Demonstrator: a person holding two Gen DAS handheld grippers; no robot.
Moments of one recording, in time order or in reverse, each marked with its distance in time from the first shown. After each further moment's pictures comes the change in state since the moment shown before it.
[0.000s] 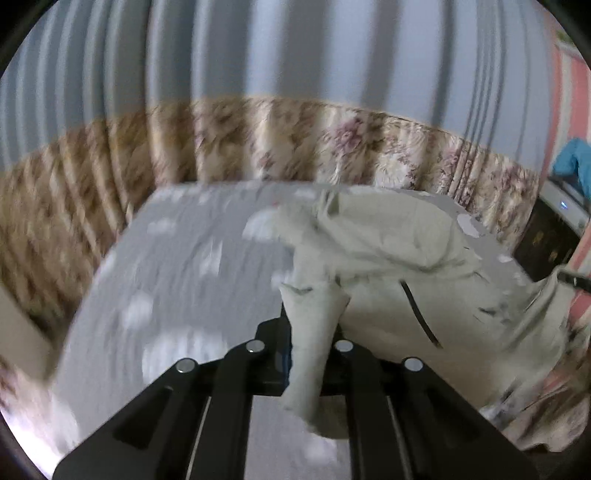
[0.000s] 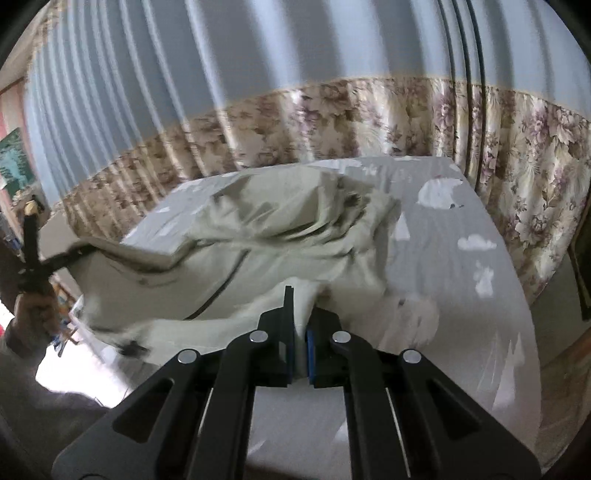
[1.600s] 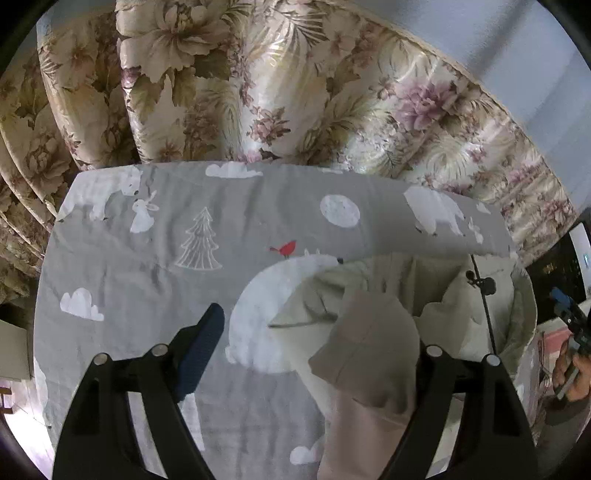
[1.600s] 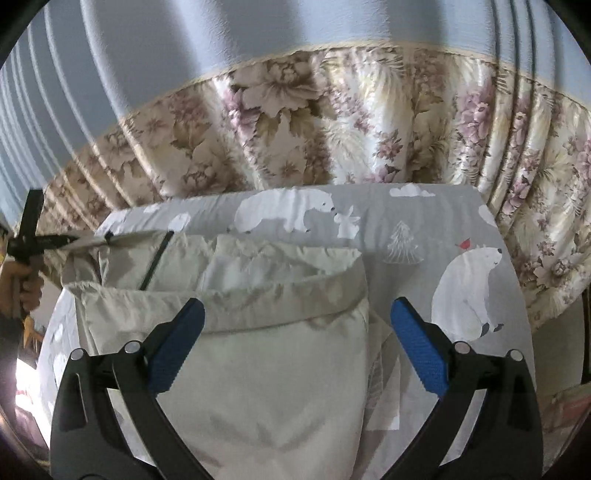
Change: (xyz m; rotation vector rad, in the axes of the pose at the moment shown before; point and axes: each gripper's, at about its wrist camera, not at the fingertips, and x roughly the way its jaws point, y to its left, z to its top) left arm 0.285 0.100 0.179 -0.149 0.443 -0.144; right arm 0.202 -0.062 0.173 0.043 0.121 -0.010
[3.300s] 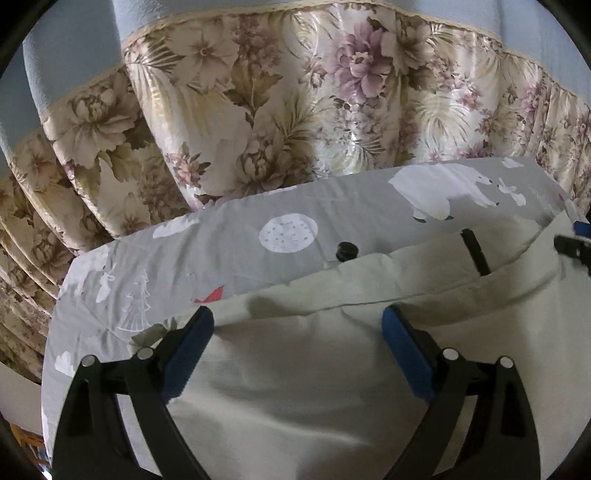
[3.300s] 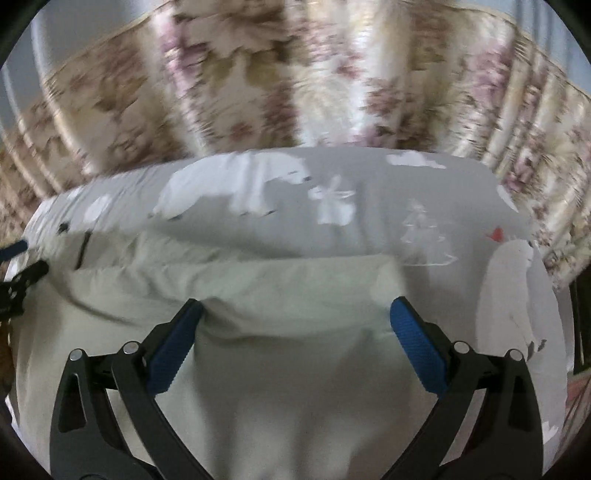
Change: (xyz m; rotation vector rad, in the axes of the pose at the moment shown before) left arm 0.097 -0.119 -0.024 0.267 -0.220 0.301; right arm 0.130 -0.011 0.006 0.064 0.036 -0.303
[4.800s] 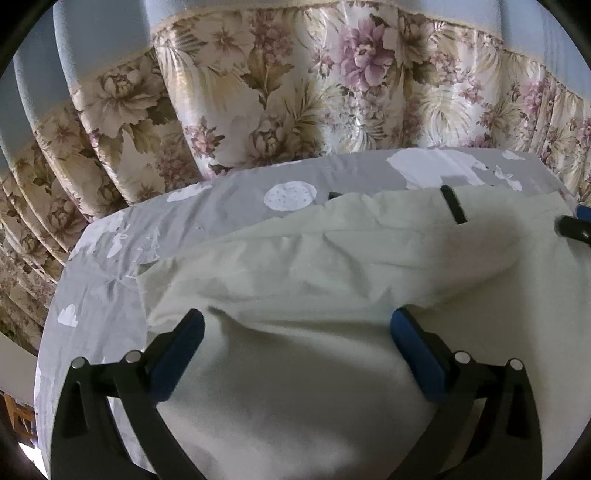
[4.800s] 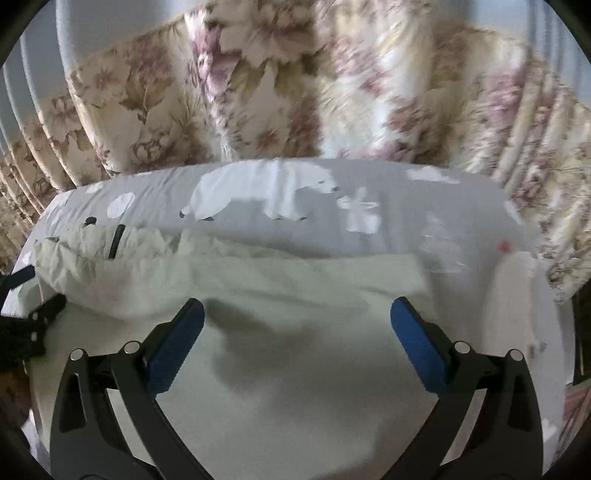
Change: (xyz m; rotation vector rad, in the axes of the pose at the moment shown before) left arm -0.026 -0.020 -0.035 -0.062 0.016 0.042; right arm -0.044 0.015 -0.019 -0.074 -0.033 0.146
